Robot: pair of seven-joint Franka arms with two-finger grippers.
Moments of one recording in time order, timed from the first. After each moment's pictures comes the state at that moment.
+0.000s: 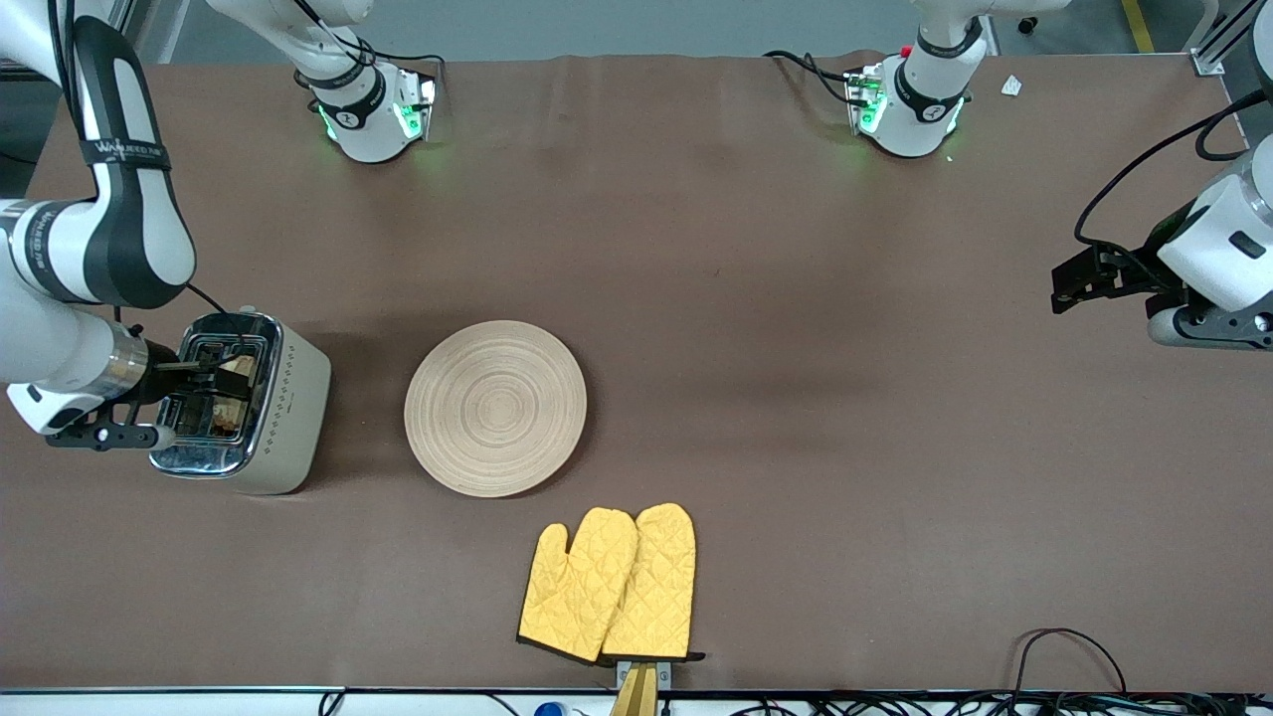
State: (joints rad) left arm -0.10 0.17 -0.02 -1.36 0.02 1.51 -0.02; right arm -0.11 0.31 0.03 -1.77 -0.03 1.98 -0.05
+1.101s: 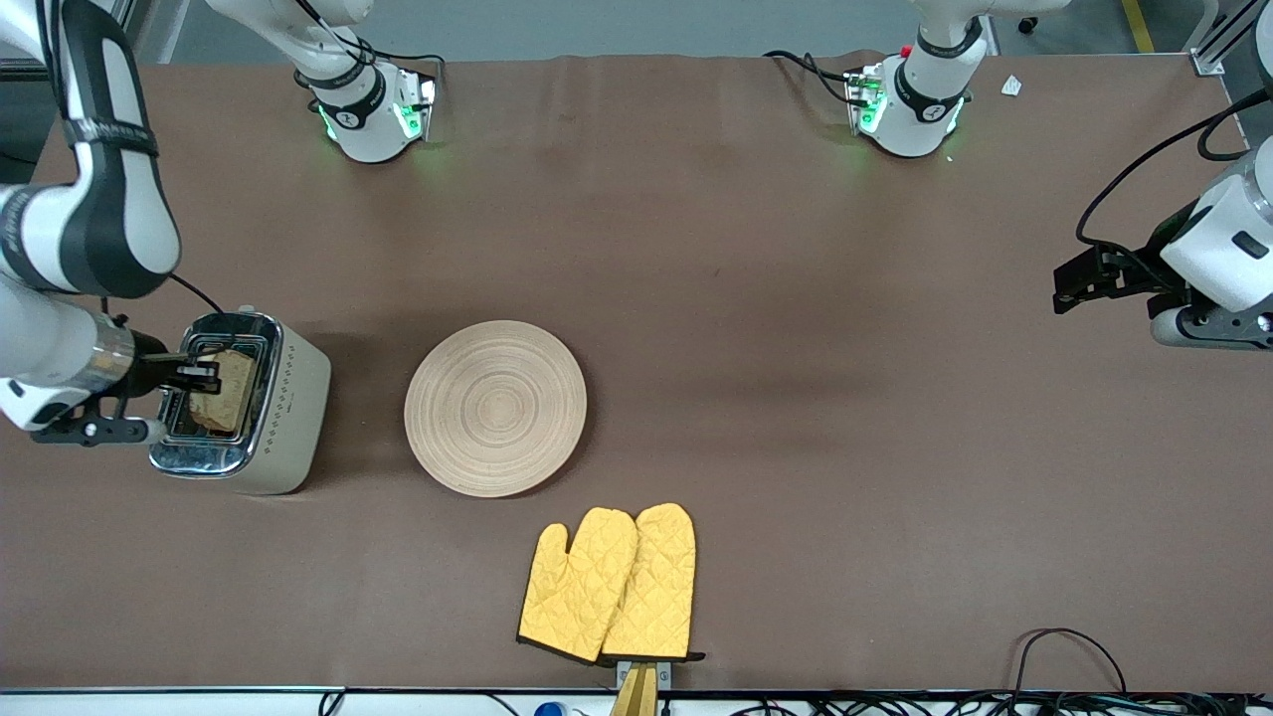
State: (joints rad) left arm -0.10 0.17 -0.02 -1.36 0.02 1.51 -0.02; right arm -0.09 0.26 0.03 -1.65 -0.03 1.79 -0.06
